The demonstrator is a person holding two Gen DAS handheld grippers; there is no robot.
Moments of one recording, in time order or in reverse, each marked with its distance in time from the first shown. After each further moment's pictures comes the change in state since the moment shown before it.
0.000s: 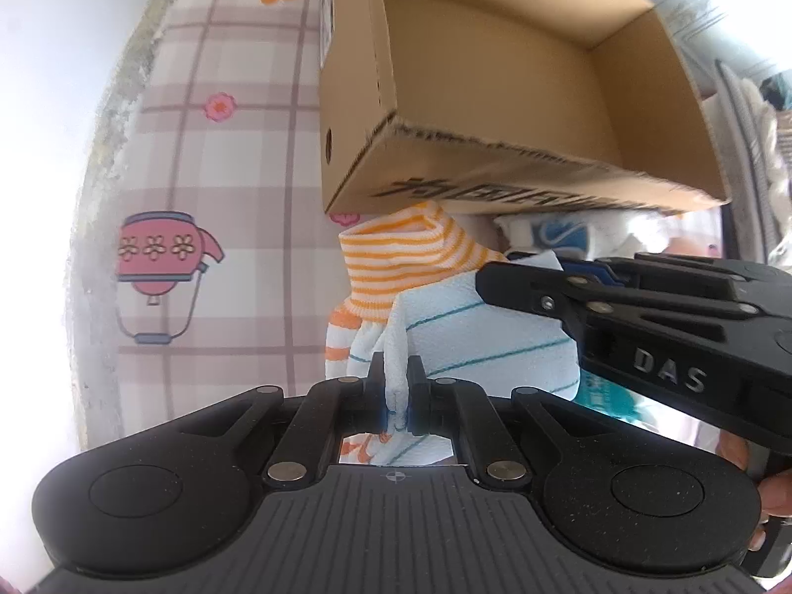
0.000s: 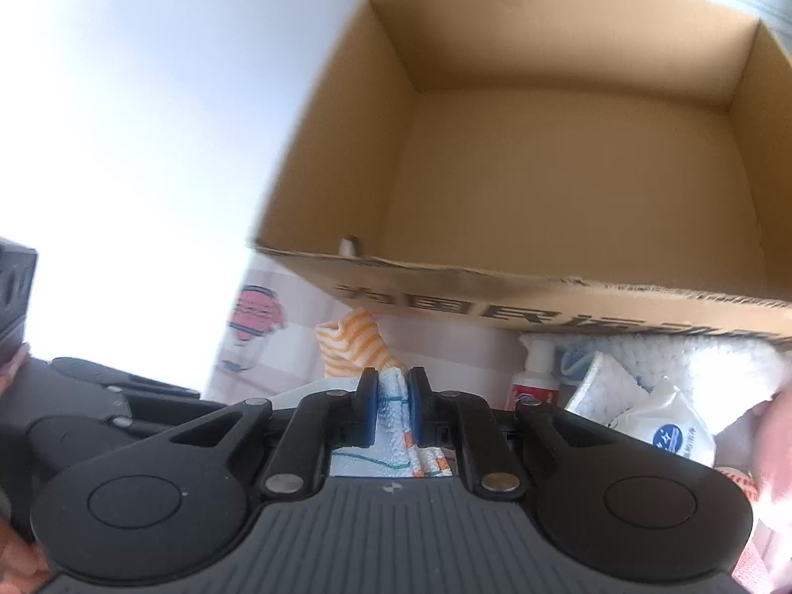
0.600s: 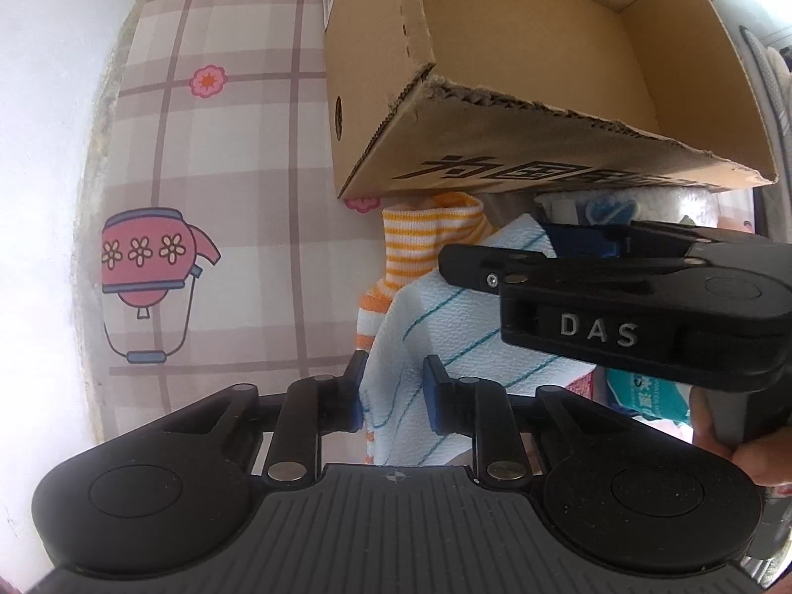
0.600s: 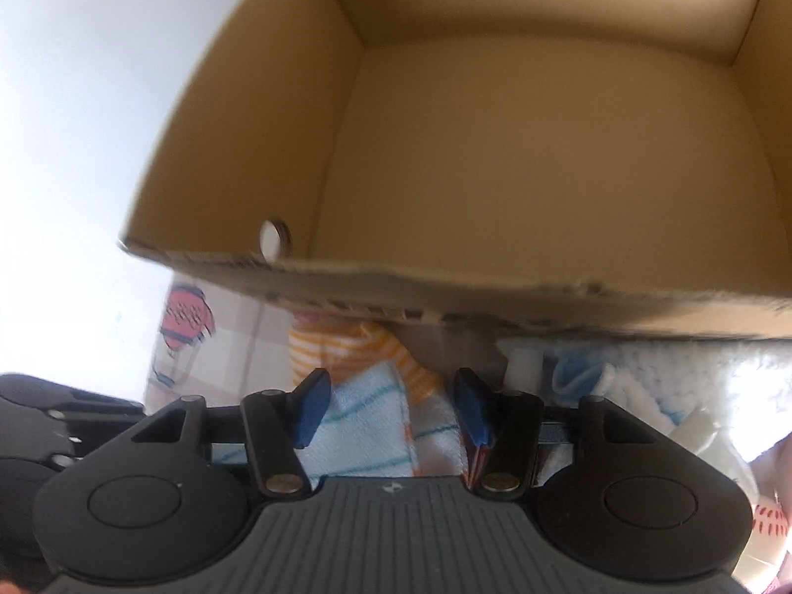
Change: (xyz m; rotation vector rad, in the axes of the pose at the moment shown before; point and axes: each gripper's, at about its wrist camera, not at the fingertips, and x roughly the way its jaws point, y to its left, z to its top) left arm 0.031 0.008 0.017 0.029 0.085 0.046; right arm 0.064 -0.023 0.006 0.055 0.068 -0.073
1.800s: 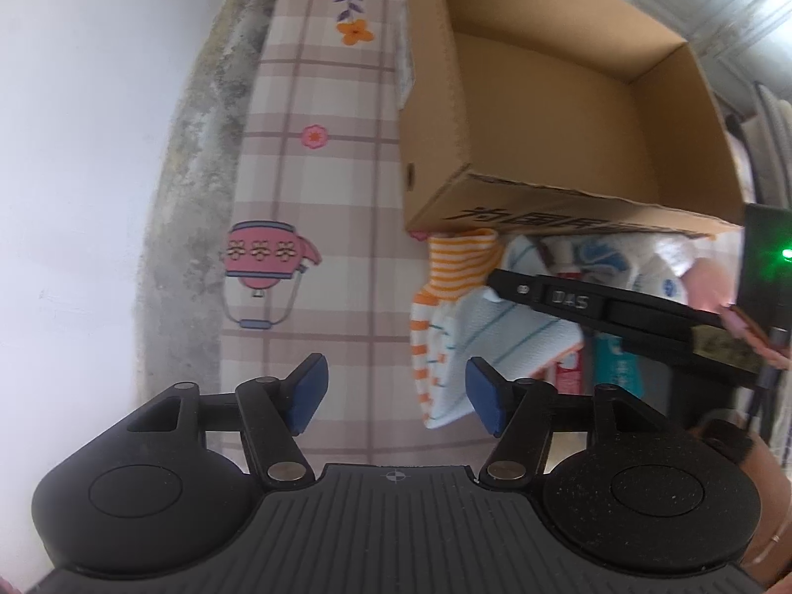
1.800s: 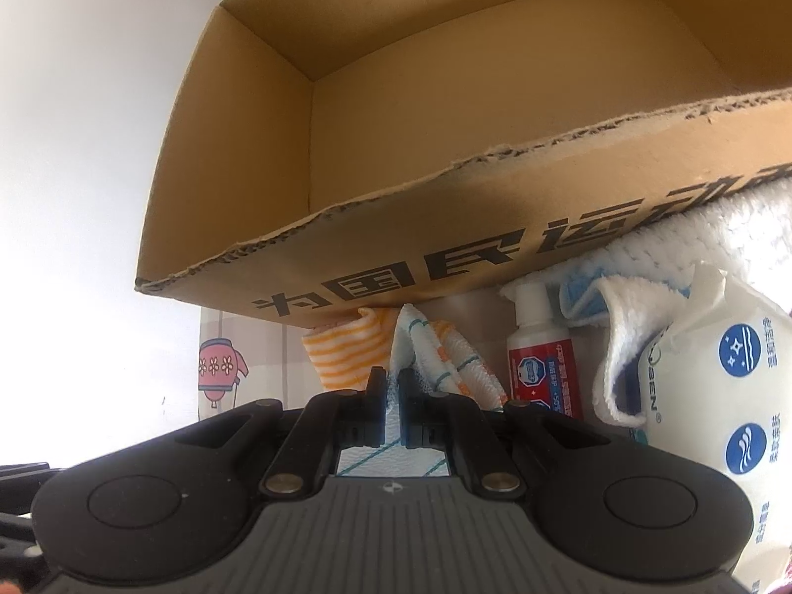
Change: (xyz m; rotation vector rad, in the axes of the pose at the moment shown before) left arm -0.084 0.000 -0.024 -0.077 -0.116 0.094; right arm 0.007 0.000 -0.024 0.284 -0.084 0.092
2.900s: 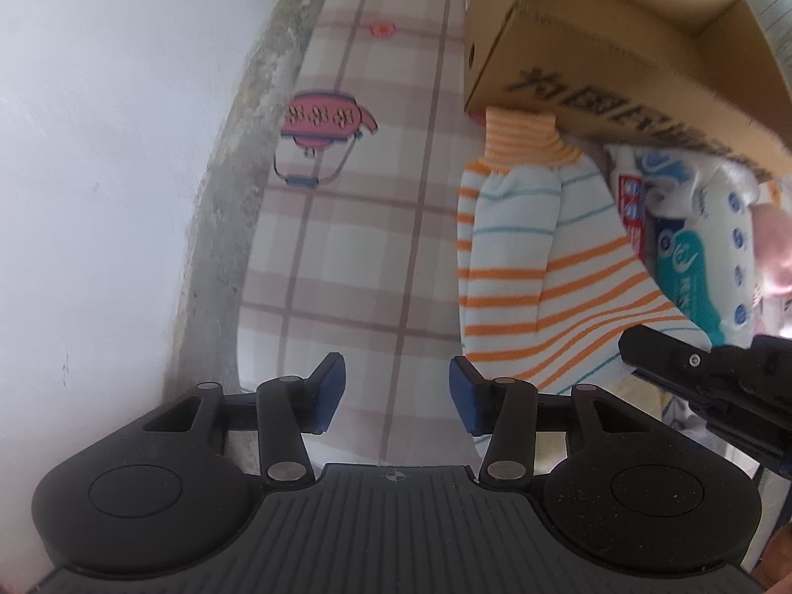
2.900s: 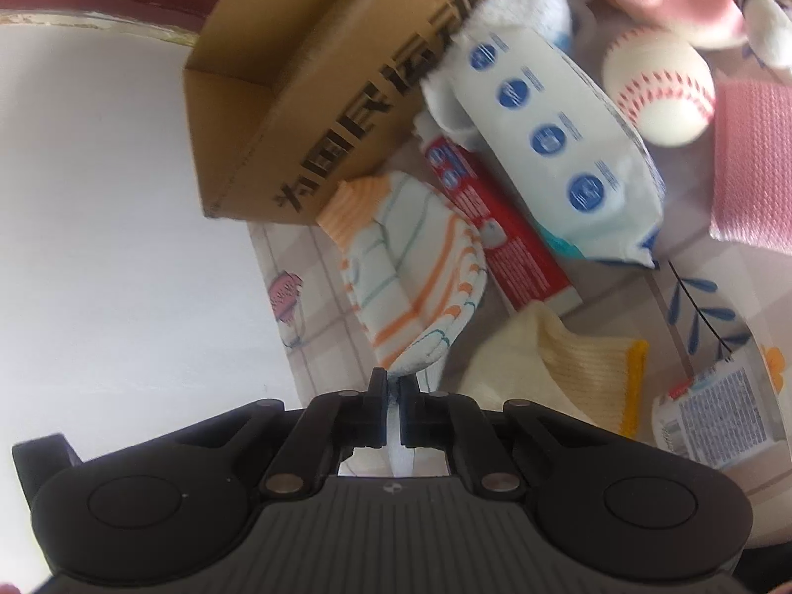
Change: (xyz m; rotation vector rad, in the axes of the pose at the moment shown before) left arm 0.010 -0.011 -0.077 -0.118 0.041 0.168; right arm -0.099 -0.050 -0.086 0.412 0.048 0.198
